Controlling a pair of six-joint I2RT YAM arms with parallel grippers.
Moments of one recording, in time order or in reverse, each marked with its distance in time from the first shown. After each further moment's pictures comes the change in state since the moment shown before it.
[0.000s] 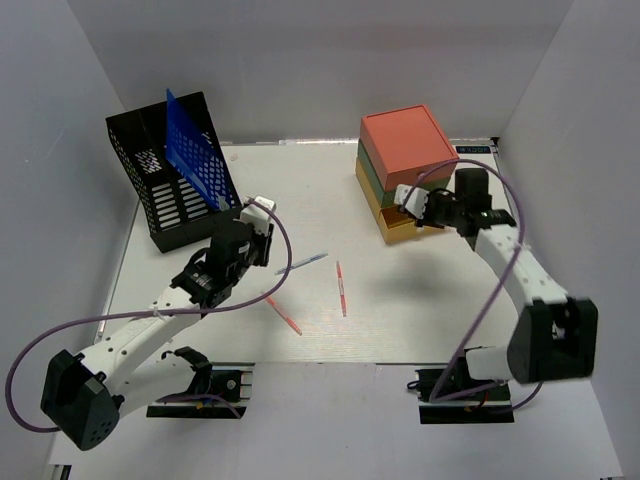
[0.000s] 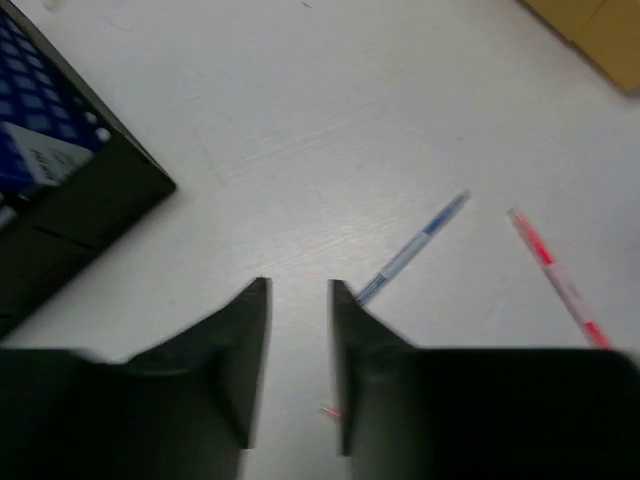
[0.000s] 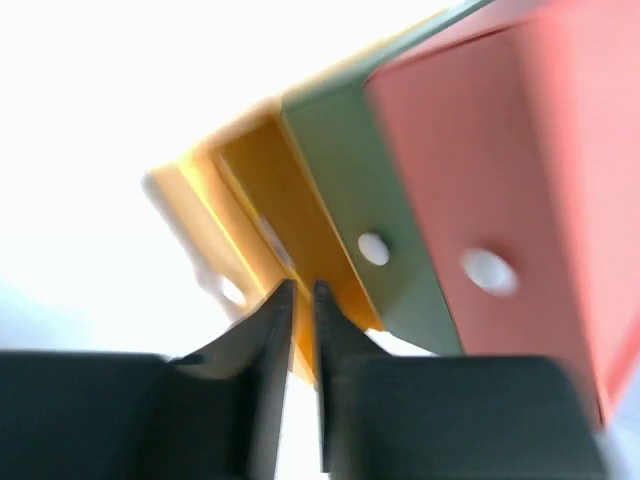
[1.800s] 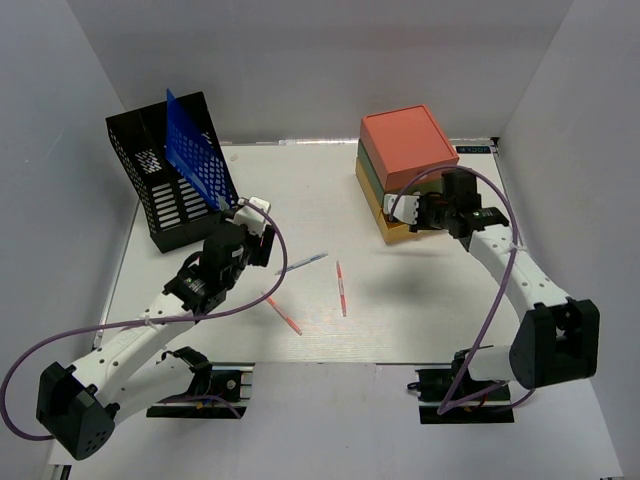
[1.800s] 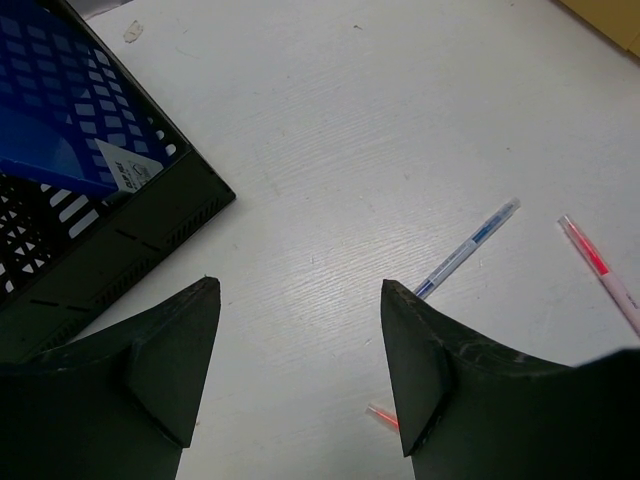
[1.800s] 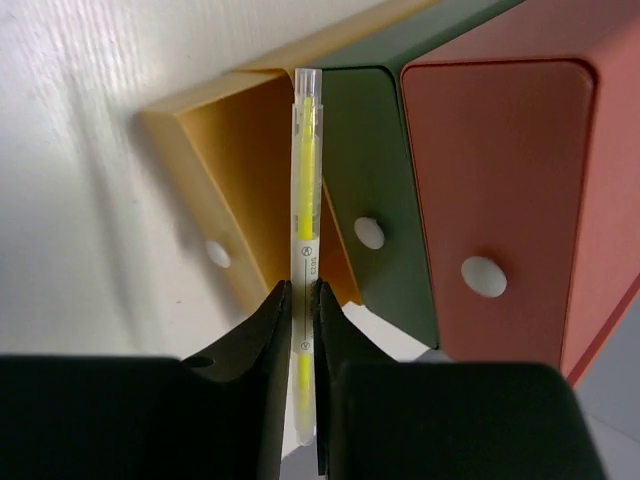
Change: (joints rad) left arm 0.001 -0.057 0.000 -0.022 -0.075 0.067; right arm 0.082 -0.085 0.011 -0.103 0.144 -0.006
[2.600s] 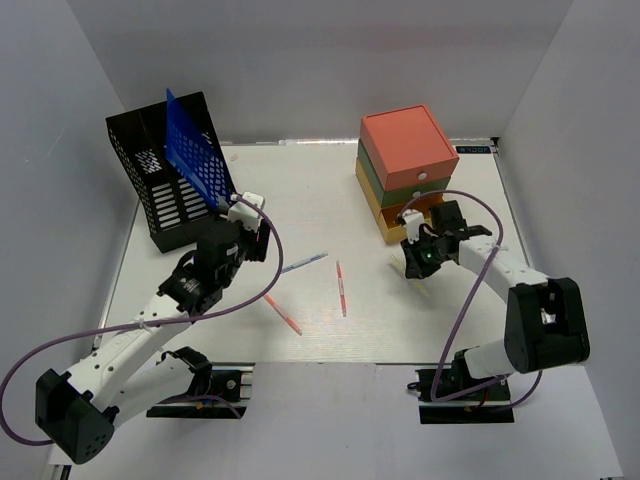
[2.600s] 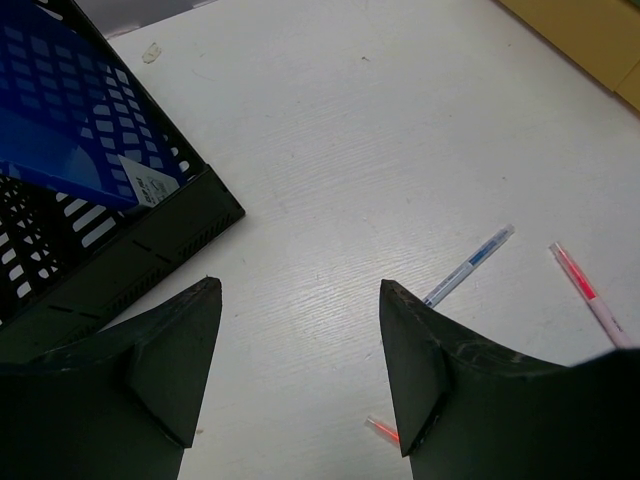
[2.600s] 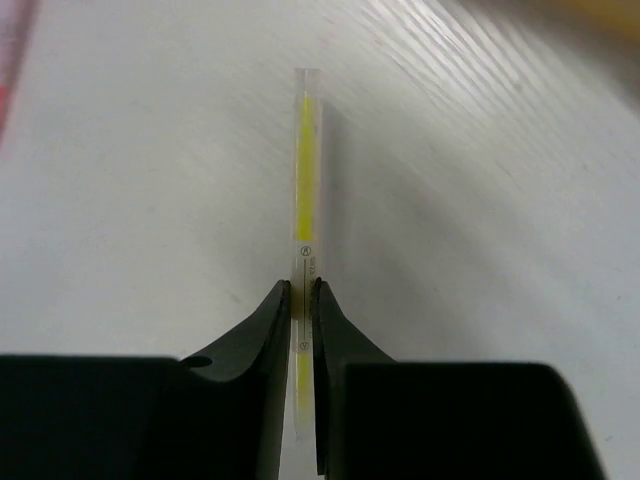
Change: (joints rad) left arm 0.010 -0.026 0.031 -0.007 -0.002 -0.012; right arm 0.000 0.116 -0.219 -0.058 -0.025 0.958
